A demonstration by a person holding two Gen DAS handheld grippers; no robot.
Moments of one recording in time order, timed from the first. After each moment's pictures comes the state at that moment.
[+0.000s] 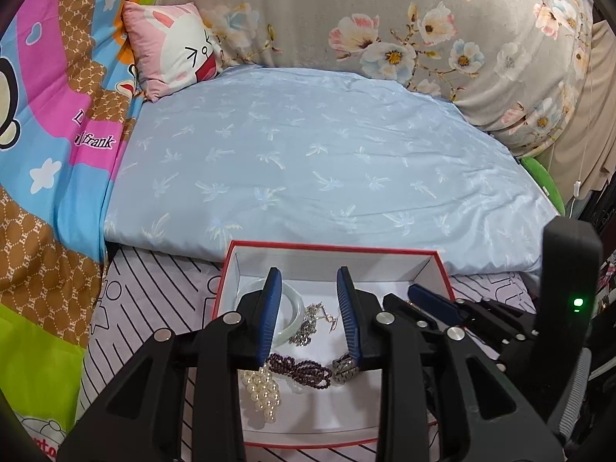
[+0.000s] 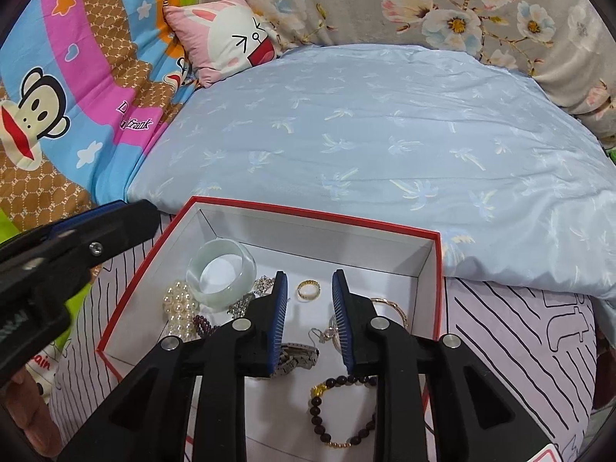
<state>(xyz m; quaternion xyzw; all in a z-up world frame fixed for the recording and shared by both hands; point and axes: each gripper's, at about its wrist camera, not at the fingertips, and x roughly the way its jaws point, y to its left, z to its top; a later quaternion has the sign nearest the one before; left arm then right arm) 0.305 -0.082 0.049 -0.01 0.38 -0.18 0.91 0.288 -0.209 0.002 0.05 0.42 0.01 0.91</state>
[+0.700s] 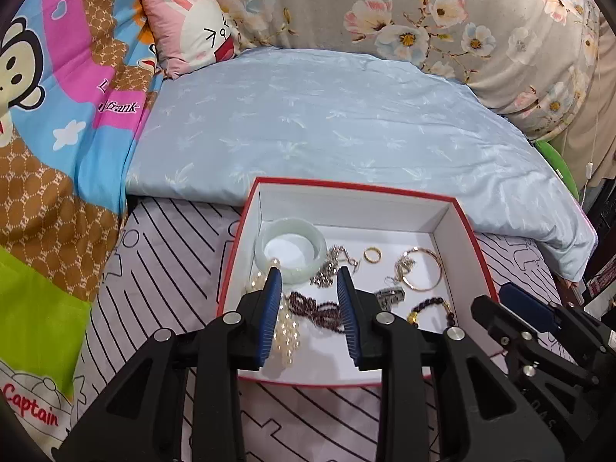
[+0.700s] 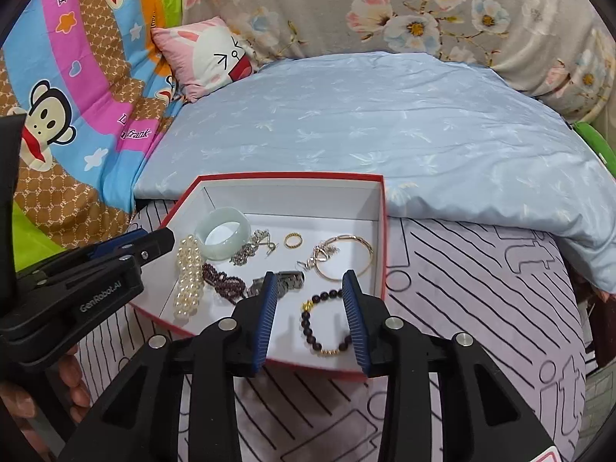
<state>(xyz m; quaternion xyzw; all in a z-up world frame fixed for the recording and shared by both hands) 0.263 -0.064 0.016 0.00 0.40 -0.15 0.90 0.197 -0.213 0.016 0.07 0.40 -0.04 0.91</state>
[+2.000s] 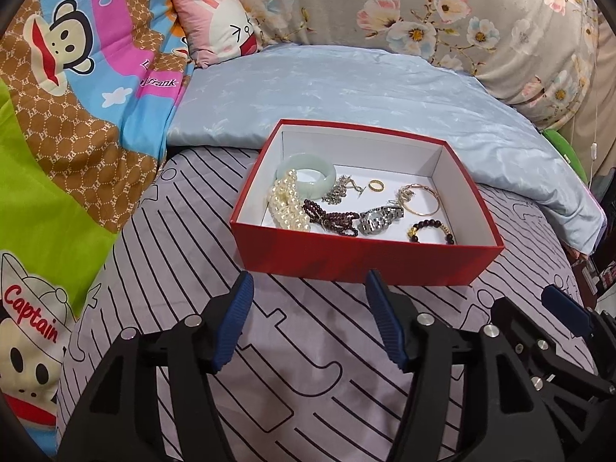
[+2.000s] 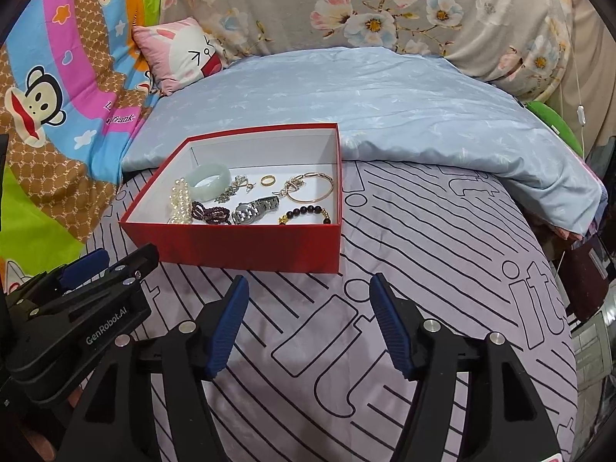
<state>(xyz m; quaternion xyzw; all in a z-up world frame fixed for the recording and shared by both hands) 0.168 -0.051 -0.007 0.01 0.39 -0.11 0.91 0.108 -0.193 0.000 0.07 0.40 -0.11 0.91</state>
